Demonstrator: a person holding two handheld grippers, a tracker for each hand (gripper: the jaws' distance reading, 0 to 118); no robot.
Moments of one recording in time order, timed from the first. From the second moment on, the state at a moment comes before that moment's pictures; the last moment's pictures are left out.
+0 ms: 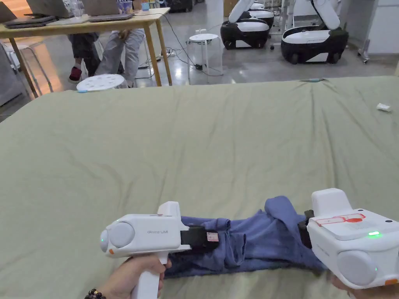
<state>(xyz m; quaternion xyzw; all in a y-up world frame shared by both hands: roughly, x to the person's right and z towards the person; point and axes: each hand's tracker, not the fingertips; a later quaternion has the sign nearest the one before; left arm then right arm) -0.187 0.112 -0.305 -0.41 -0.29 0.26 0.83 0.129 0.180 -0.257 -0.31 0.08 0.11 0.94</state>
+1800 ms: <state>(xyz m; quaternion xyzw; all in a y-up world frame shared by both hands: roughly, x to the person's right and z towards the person) -0.298 0.094 -0.281 -0.38 -0.21 0.32 0.84 0.132 0.184 -0.262 -0.31 0.08 0.10 0.94</state>
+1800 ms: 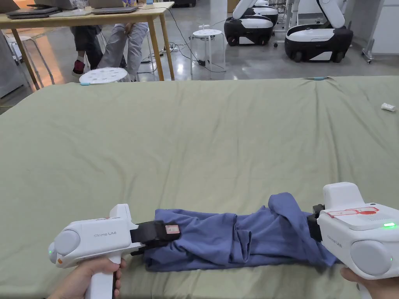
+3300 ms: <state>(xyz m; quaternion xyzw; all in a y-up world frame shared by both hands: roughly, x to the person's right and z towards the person) -0.194 0.158 -0.293 -0.34 -0.28 0.31 0.84 0.148 0.180 -0.260 -0.31 0.07 0.08 0.94</state>
